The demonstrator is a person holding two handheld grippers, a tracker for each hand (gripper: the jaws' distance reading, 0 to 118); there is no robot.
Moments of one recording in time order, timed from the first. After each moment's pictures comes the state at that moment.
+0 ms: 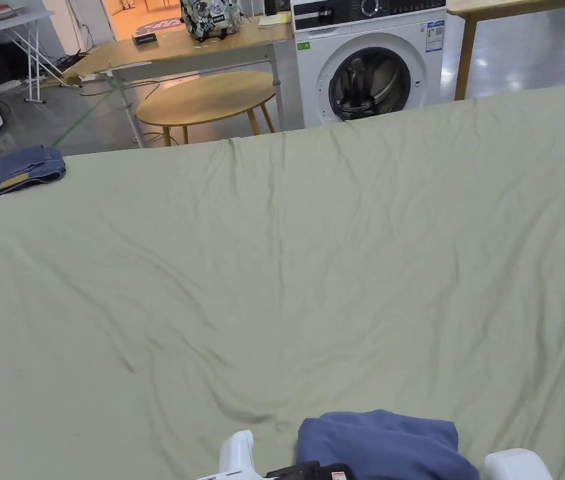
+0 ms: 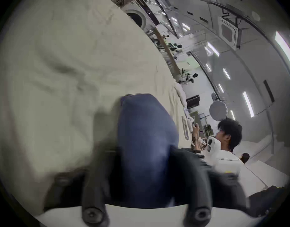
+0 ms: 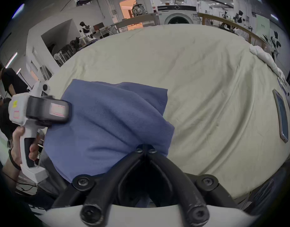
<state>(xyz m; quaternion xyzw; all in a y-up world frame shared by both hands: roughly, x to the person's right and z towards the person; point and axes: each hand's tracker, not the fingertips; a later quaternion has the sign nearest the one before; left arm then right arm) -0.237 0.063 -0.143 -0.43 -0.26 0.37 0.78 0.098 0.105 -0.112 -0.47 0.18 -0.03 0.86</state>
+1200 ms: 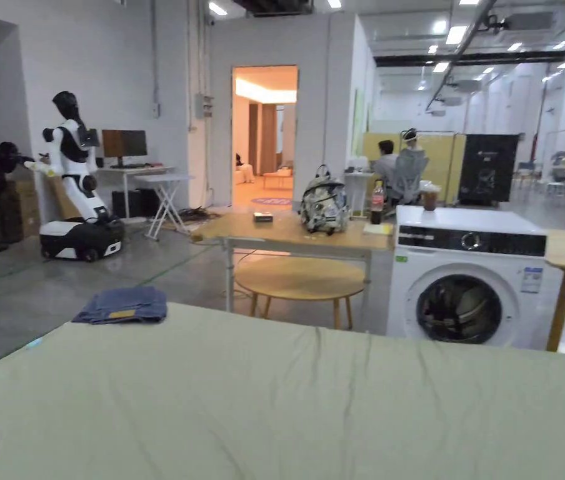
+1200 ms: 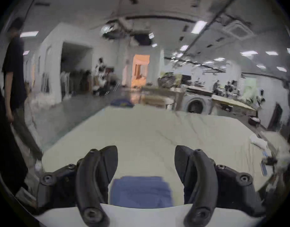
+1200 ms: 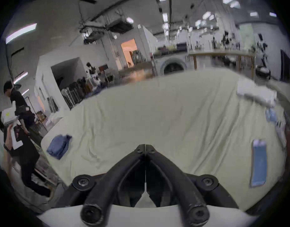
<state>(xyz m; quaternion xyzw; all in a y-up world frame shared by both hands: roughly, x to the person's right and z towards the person) -0.486 0.361 -0.026 -0.13 0.10 0.04 0.99 0.147 0.238 -0.146 -0.22 0.16 -0.07 0.96</state>
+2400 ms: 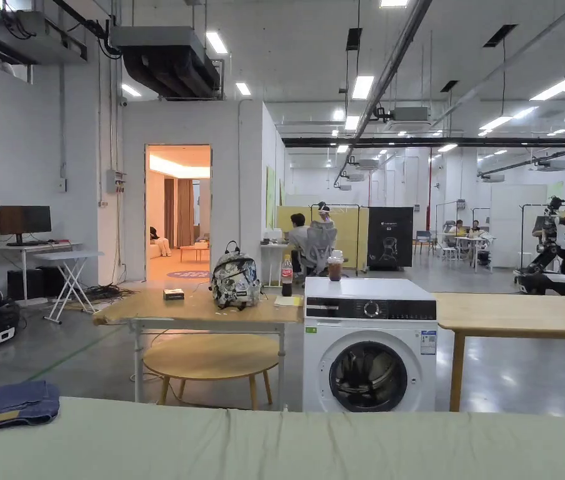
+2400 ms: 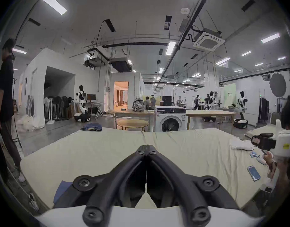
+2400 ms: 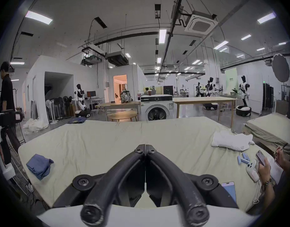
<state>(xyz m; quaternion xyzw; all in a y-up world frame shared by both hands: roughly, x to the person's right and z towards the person) -0.279 0.324 -0.038 -0.03 0.06 0.02 1.00 0.129 0.289 -0.119 -0.08 0.08 -0.03 0.99</state>
